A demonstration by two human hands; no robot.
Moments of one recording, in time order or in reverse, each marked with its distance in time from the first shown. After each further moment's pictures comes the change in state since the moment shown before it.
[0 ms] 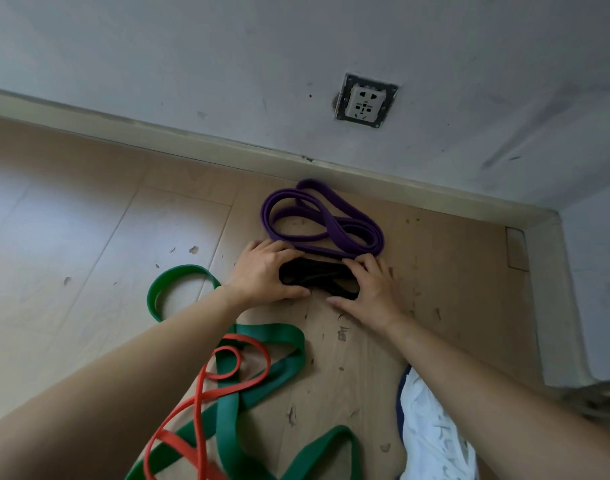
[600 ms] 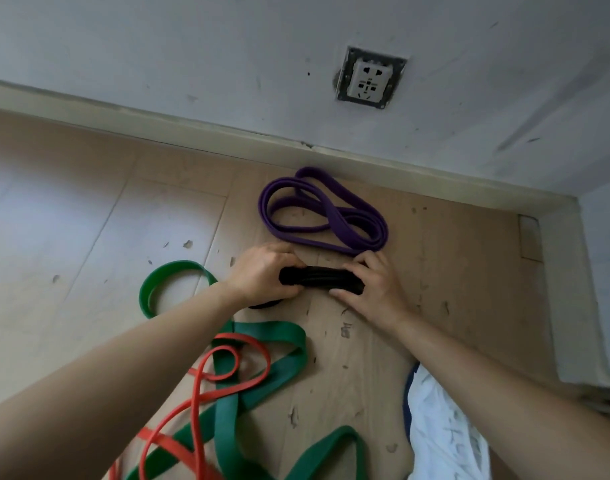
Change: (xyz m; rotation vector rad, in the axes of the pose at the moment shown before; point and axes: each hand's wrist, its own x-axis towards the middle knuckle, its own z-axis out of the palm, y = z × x) left_hand 0.003 -0.007 0.007 -0.114 -0.065 0.135; right_hand 0.002 0.011 0.017 0.192 0.200 -0.202
